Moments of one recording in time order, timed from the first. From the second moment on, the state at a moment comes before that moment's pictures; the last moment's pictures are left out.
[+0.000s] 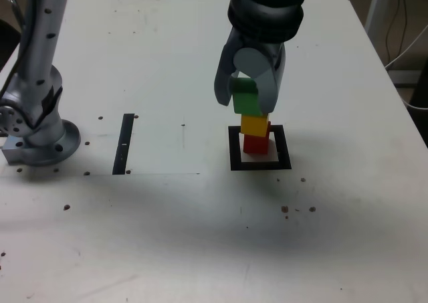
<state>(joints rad) -0.16 2.04 -1.83 1.57 0.13 0.09</state>
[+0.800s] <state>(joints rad) -0.16 2.06 -1.83 1.56 0.15 0.09</state>
